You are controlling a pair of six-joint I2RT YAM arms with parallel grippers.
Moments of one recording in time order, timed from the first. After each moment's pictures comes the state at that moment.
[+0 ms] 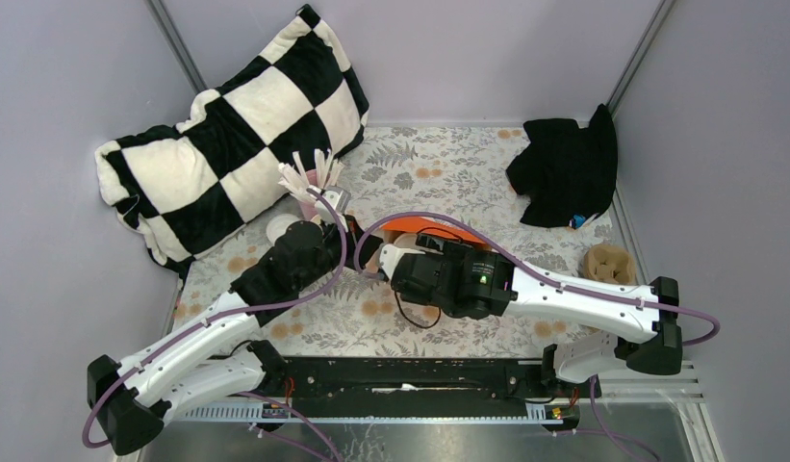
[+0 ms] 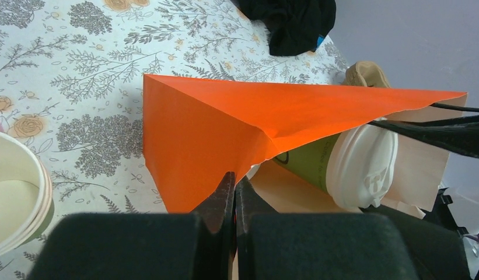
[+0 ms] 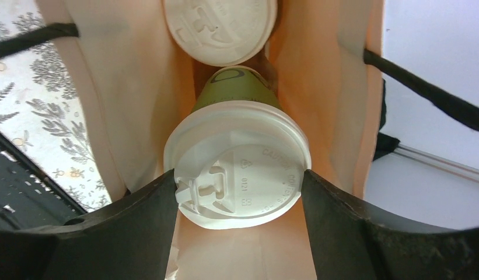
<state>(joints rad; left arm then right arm) -0.80 0.86 0.73 -0.13 -0.03 -0.50 1.32 1.39 1.38 -1.12 0.67 -0.18</state>
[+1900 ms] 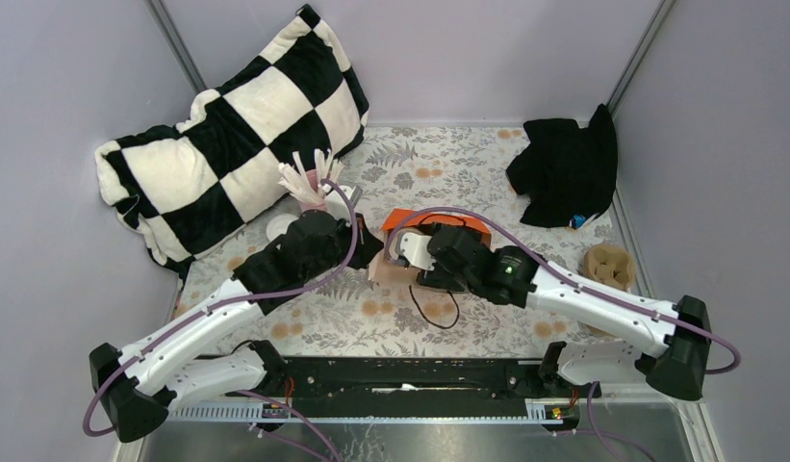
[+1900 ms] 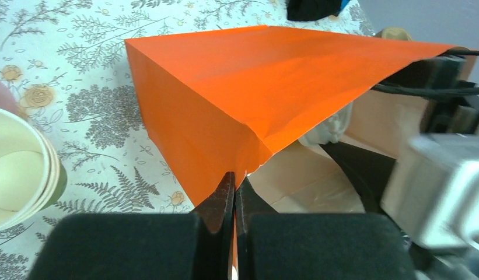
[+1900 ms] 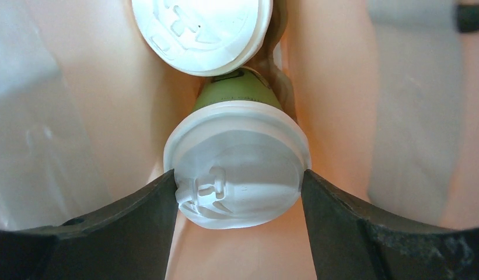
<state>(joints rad) -0.83 0.94 0.86 -0.33 -0.04 -0.50 1.06 1.24 1.04 -0.67 0.44 -0.50</state>
